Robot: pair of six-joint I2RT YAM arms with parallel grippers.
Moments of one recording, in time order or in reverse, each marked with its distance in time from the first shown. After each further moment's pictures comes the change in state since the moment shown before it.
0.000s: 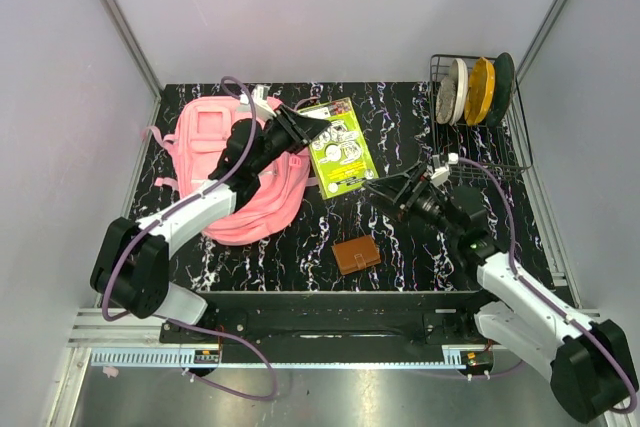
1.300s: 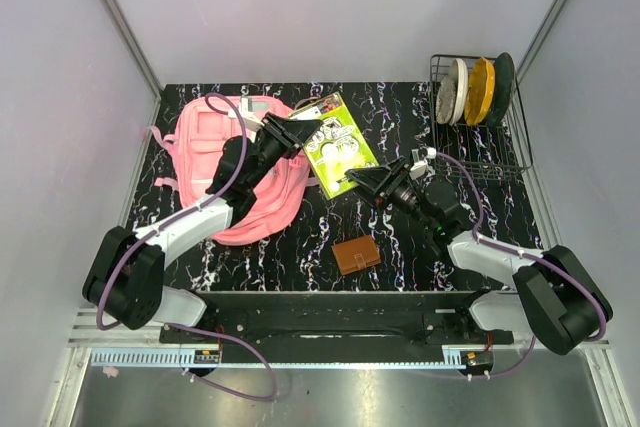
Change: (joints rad) left arm -0.021 -0.062 -0.143 0.204 -0.093 -0.138; right arm 0.103 0.412 0.002 0.545 0.128 0.128
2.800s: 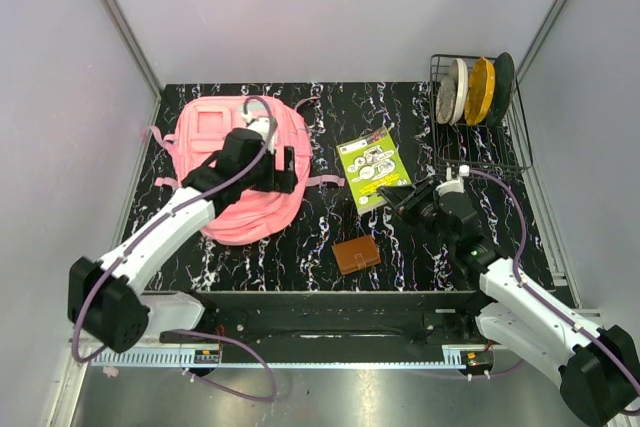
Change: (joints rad) left arm 0.008 -0.168 0.220 -1.113 -0.158 0.820; right arm -0.008 -0.454 -0.010 -0.725 0.308 -0.228
